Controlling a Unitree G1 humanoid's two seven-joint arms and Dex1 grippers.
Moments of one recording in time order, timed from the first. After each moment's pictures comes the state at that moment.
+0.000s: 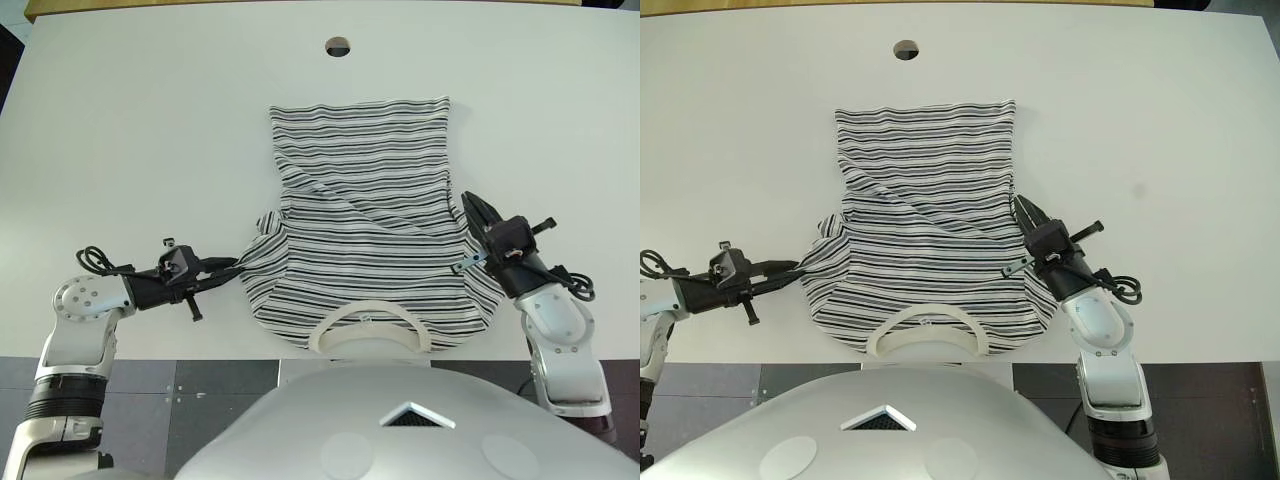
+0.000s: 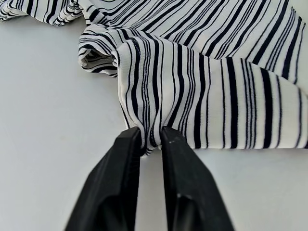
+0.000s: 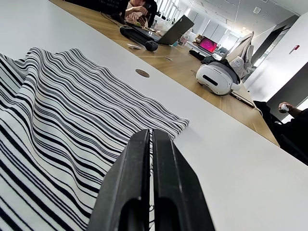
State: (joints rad) left arm 0.35 0.81 0.05 0.18 -0.29 -0.19 -1.15; right arm 0.46 -0.37 0.09 -0.49 -0.11 -0.03 0.34
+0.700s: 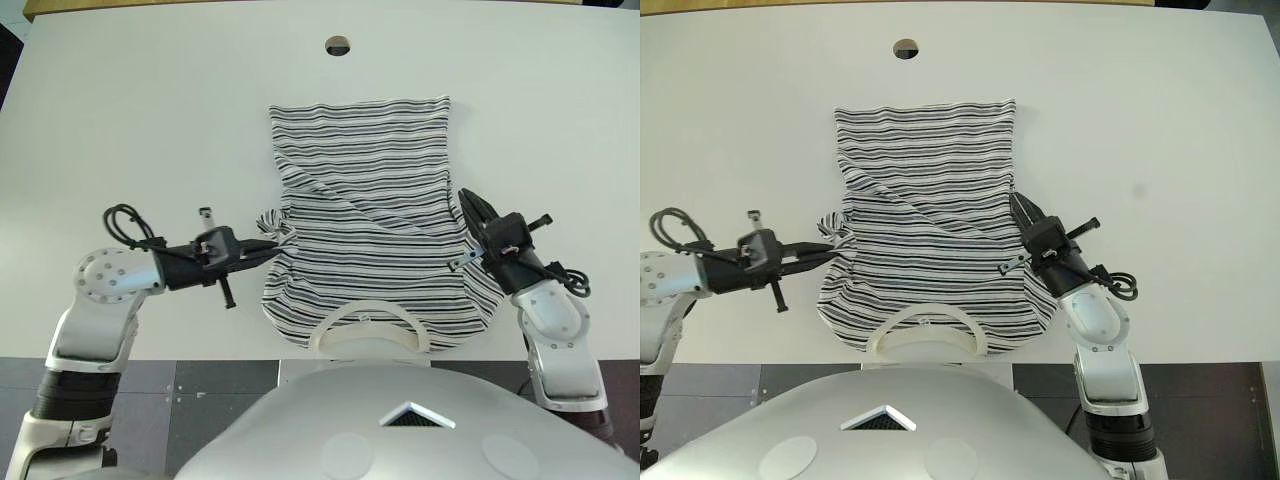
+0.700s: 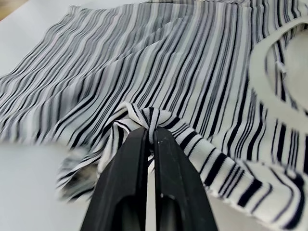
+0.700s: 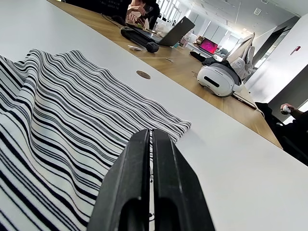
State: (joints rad) left arm 0.28 0.79 -0.06 -0.31 -0.23 0.05 -1.06; right arm 0.43 -0.37 0.10 -0.47 -0.12 -0.03 0.33
